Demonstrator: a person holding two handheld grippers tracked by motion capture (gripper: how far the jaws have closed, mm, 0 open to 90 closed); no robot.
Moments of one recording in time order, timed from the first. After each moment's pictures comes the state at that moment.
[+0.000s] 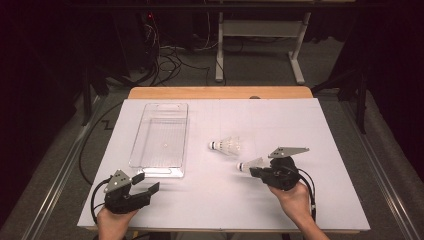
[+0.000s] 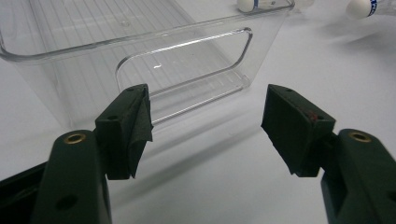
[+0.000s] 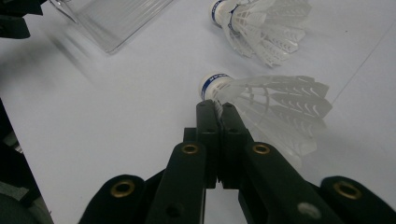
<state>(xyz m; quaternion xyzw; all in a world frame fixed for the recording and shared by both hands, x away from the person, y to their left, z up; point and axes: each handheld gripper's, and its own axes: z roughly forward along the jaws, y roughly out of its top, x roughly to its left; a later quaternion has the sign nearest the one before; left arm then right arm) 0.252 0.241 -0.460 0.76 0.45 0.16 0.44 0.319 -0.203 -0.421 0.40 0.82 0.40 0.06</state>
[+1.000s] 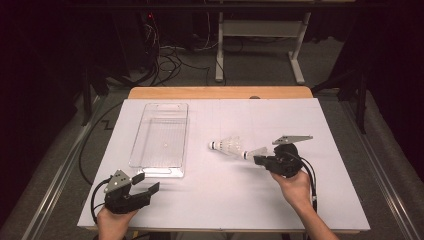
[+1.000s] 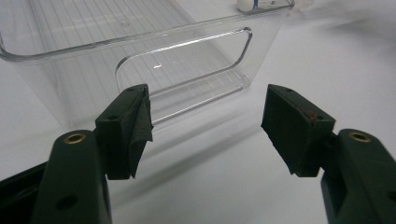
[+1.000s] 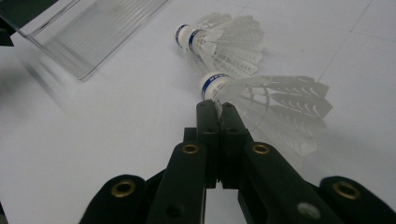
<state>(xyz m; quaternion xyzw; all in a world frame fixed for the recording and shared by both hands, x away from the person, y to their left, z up) 0.252 0.241 -0.460 0.76 0.45 0.16 0.44 0.349 -0.213 -0.416 0.43 0.80 0.41 0.07</state>
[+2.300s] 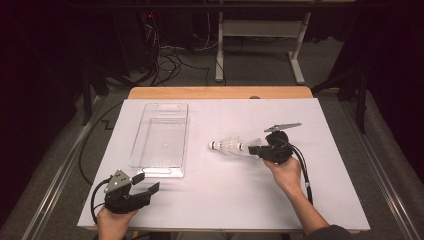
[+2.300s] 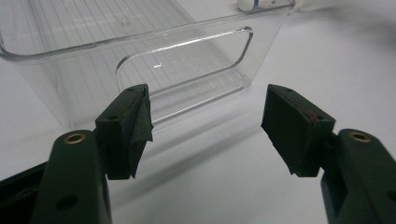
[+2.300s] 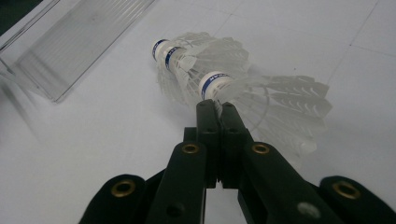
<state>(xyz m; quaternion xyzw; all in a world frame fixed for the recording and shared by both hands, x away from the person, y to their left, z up) 0.252 0.241 -0.460 0.76 0.45 0.16 0.44 0.390 -0.199 -0.422 0.44 0.80 0.39 0.06</state>
